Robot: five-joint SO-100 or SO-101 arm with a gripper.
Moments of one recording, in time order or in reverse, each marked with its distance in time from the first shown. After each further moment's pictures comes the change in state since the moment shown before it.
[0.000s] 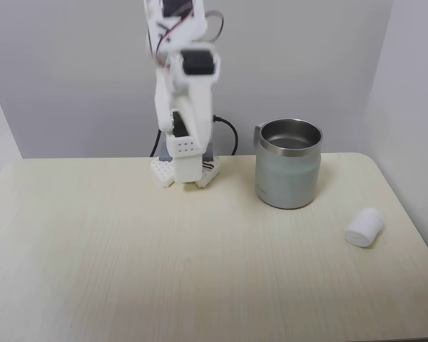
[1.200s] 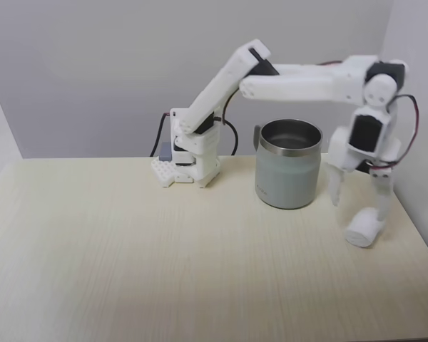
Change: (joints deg) arm -41.5 102.8 76.6 28.0 3.4
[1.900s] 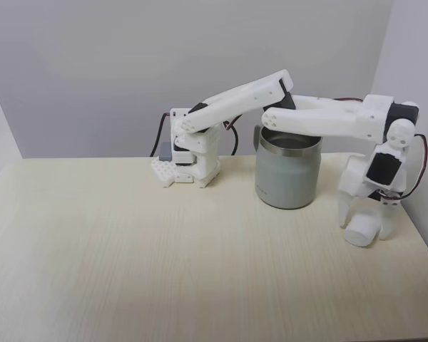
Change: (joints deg) arm -4.6 20.0 15.0 0.1 -0.2
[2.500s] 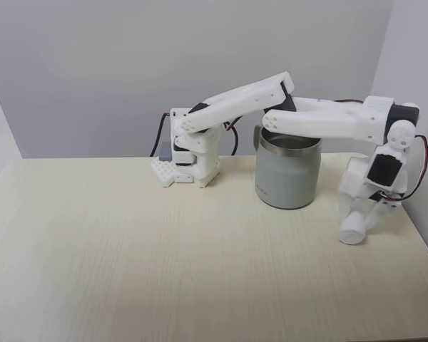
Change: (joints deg) arm 0.0 0.7 1.5 0.2 0.0
